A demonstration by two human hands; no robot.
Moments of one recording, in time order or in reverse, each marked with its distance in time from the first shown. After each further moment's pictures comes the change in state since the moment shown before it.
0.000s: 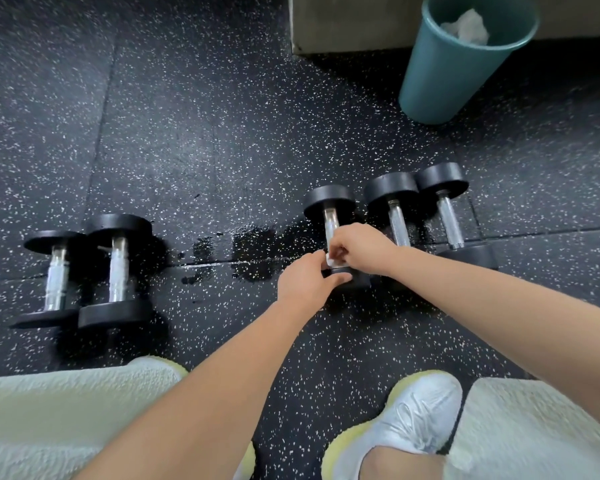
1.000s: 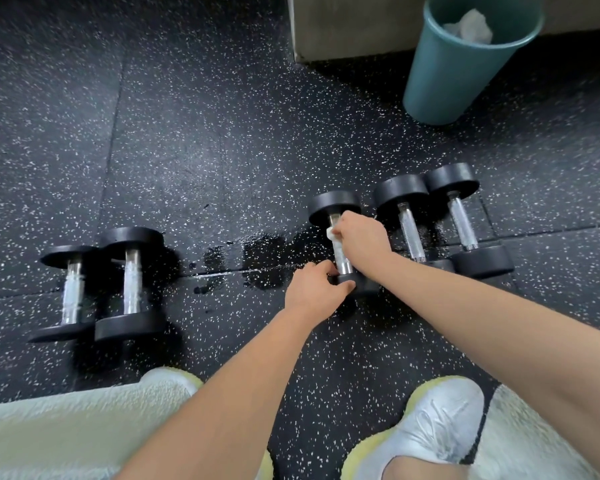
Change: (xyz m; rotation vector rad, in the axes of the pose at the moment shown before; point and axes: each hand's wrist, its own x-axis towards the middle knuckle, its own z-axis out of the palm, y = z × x) left_hand 0.008 -0.020 0.005 -0.008 -0.039 0.004; right_hand 0.026 -0.028 0.006 -0.187 0.287 0.236
